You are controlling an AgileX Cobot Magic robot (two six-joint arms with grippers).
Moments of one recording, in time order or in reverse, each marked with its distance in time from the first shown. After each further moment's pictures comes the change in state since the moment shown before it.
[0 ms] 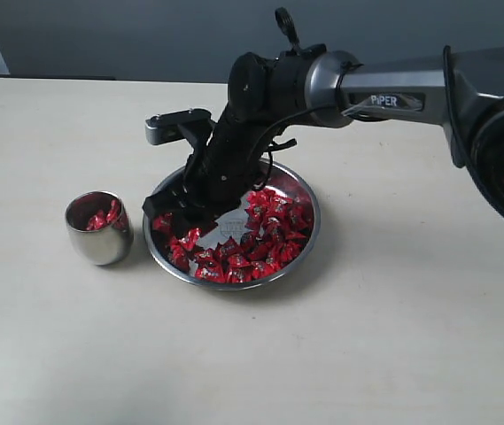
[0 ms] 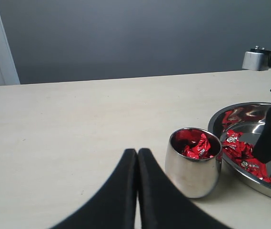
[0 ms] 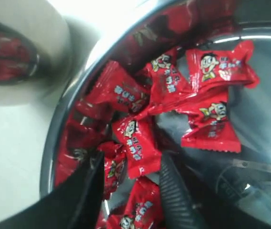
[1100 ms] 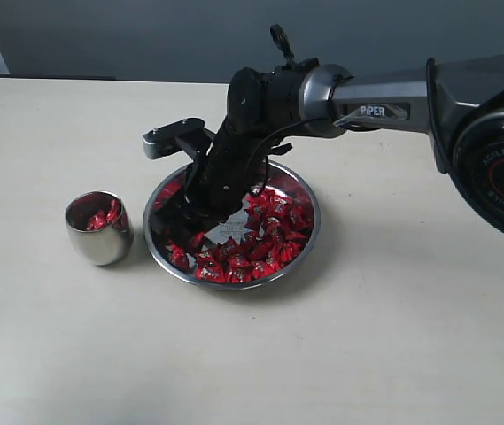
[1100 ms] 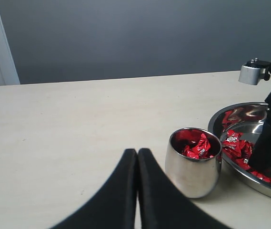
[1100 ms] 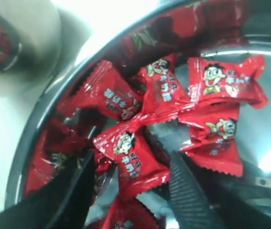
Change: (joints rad) left arm 0.000 0.000 0.000 0.000 0.000 0.000; right arm 0.000 0.038 0.000 0.002 -0.040 -0.129
